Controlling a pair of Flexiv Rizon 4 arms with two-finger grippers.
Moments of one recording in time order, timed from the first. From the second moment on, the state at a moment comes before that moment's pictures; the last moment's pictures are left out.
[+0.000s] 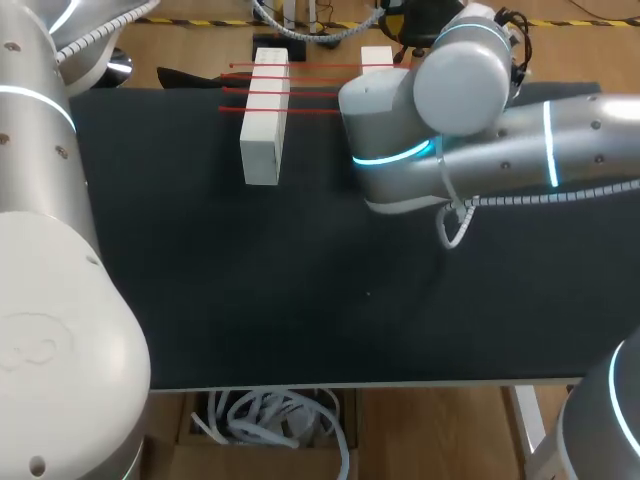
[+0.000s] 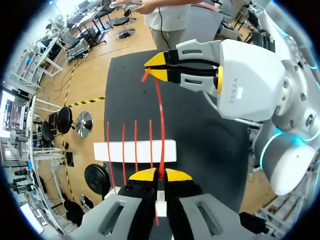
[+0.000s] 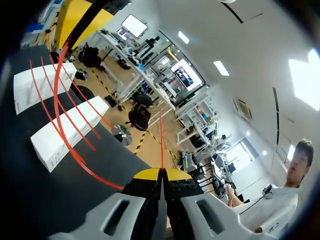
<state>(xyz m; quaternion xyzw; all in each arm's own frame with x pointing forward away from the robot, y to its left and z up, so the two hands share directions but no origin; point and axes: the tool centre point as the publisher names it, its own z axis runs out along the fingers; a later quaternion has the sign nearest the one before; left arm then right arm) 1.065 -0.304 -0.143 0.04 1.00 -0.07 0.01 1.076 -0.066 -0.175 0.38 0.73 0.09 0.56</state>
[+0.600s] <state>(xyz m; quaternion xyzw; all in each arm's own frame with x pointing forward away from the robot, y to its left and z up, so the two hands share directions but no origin) 1.065 -0.304 -0.143 0.04 1.00 -0.07 0.02 1.073 -0.057 -0.179 0.37 0.74 0.10 0.56</state>
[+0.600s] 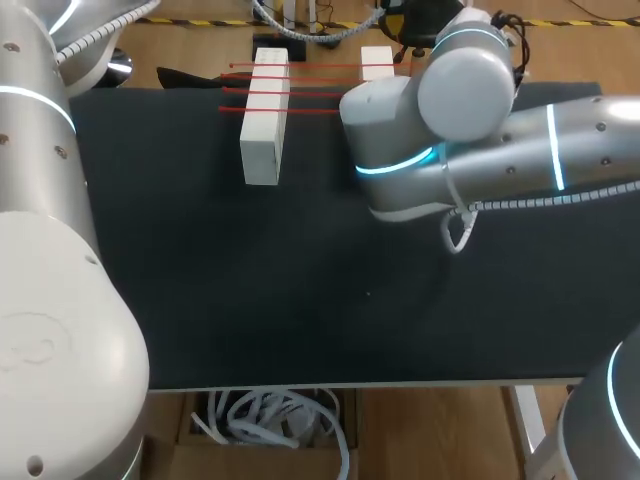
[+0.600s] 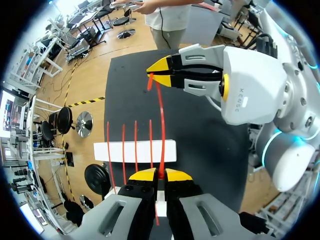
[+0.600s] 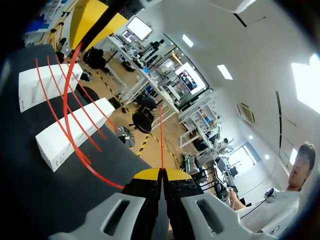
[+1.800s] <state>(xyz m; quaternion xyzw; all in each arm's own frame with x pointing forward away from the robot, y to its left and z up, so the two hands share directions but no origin) 1.065 -0.304 -0.143 0.04 1.00 -0.07 0.02 1.080 -0.032 -0.154 0.23 0.75 -0.02 0.62</state>
